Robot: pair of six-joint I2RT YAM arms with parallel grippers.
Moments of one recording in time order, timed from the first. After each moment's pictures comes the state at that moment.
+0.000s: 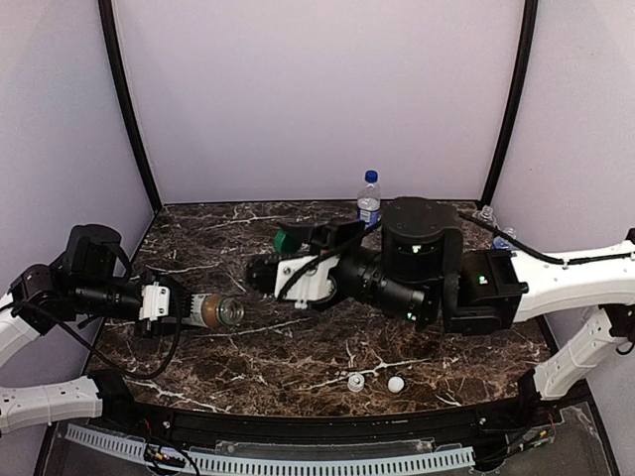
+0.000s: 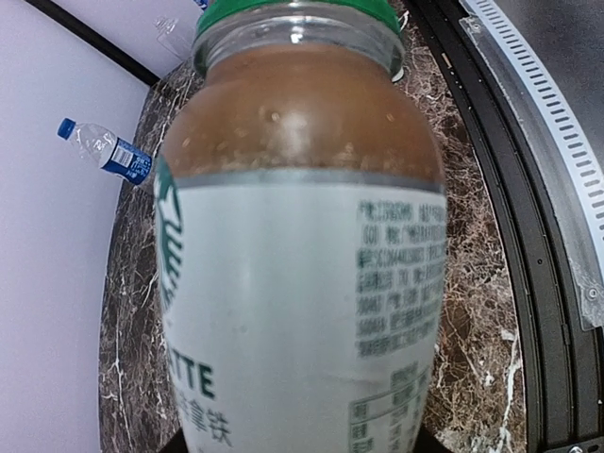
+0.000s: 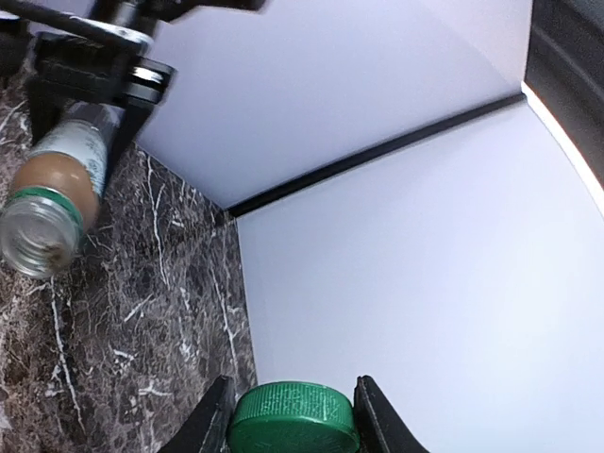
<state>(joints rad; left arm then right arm) -0.70 0.67 0.84 -0.86 0.37 0.96 1.48 1.47 1.27 0.10 0.48 -1.18</state>
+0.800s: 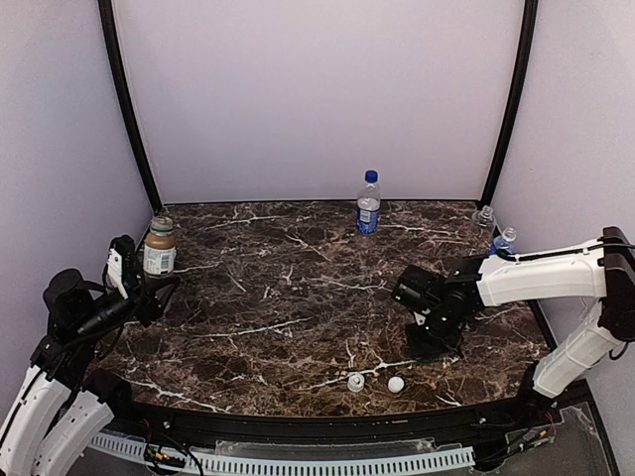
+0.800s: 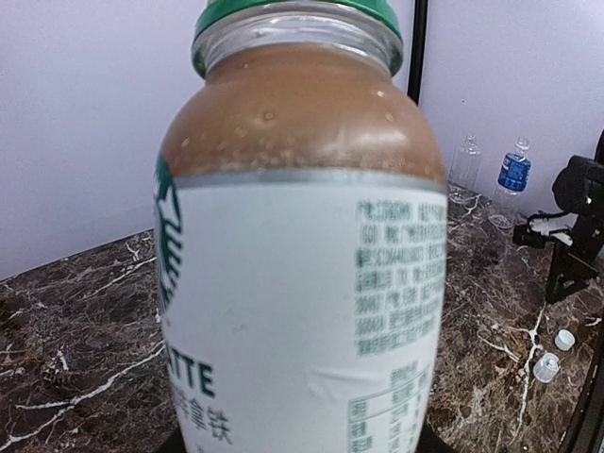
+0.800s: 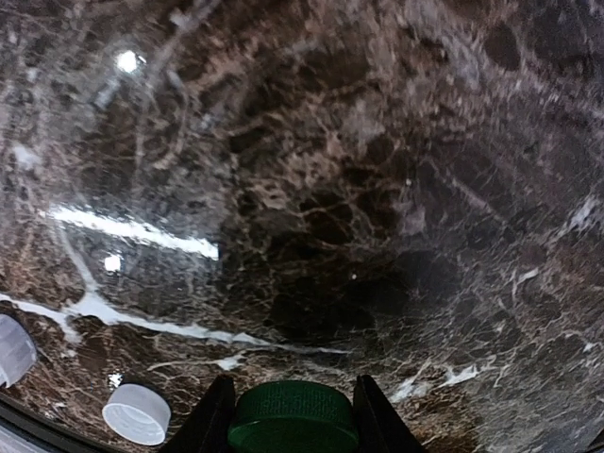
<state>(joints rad) -0.26 0.26 0.34 -0.23 0.38 0.01 0.95 1.48 0.89 -0.86 0.10 0.69</state>
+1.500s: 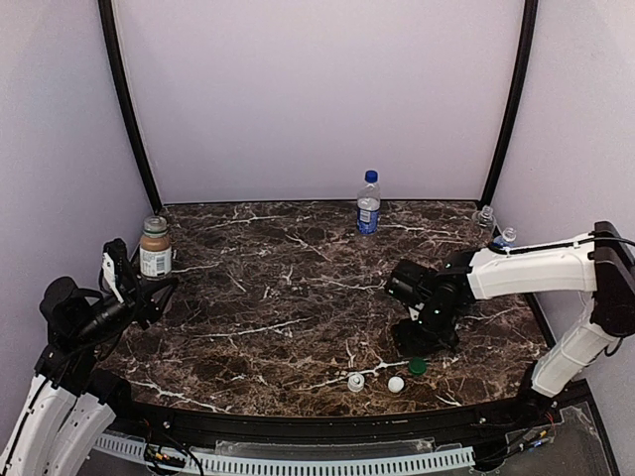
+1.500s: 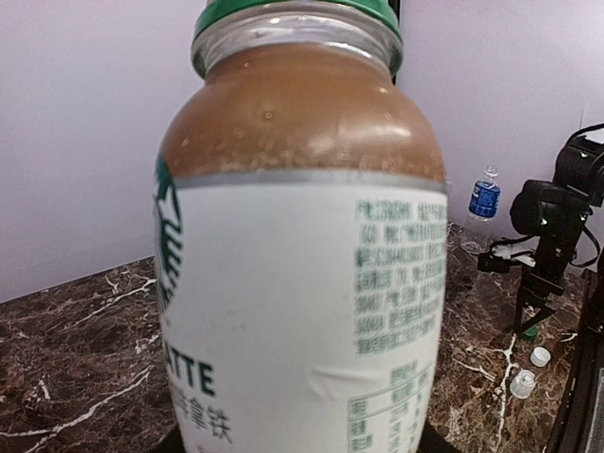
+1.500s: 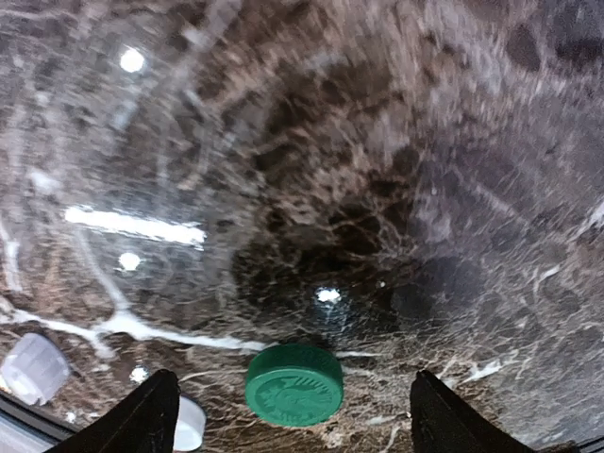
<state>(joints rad) -0.19 0.17 0.28 -0.13 0.50 -0.07 0.93 1.54 0.90 -0.87 0.04 0.75</state>
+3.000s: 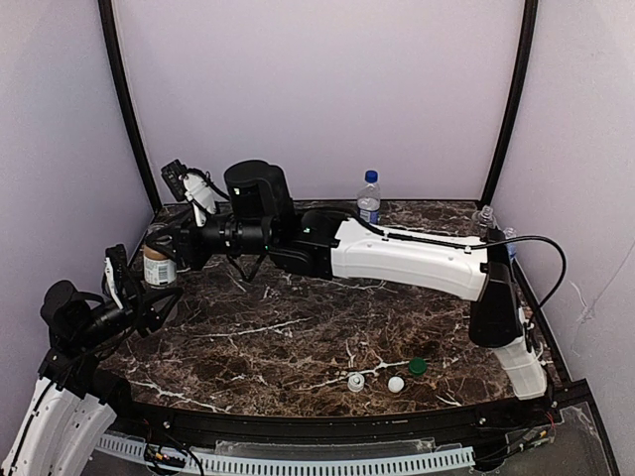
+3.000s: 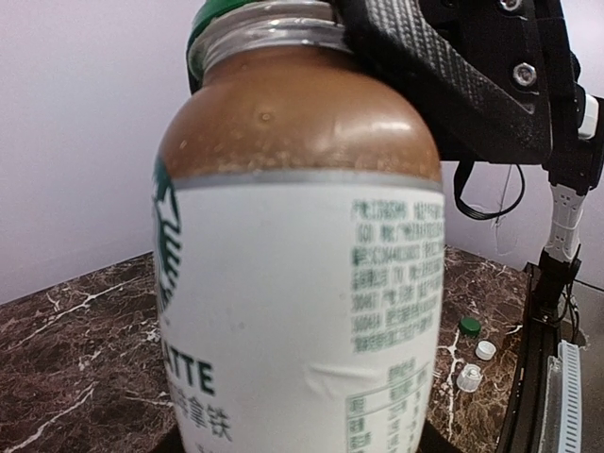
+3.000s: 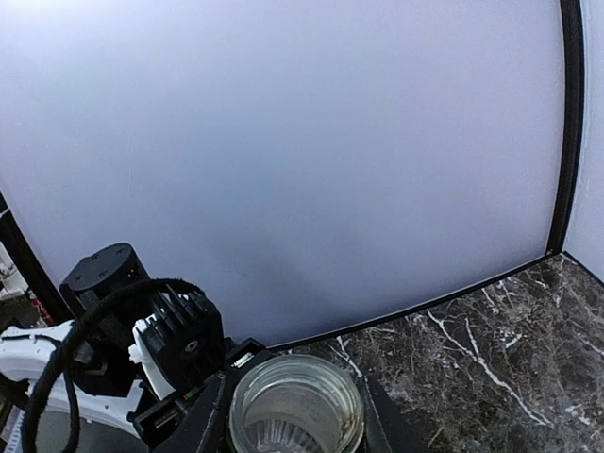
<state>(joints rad) -0.16 0.15 0.24 -0.05 0.72 -0.12 1.24 2.25 2.21 -0.02 -0.23 0.20</state>
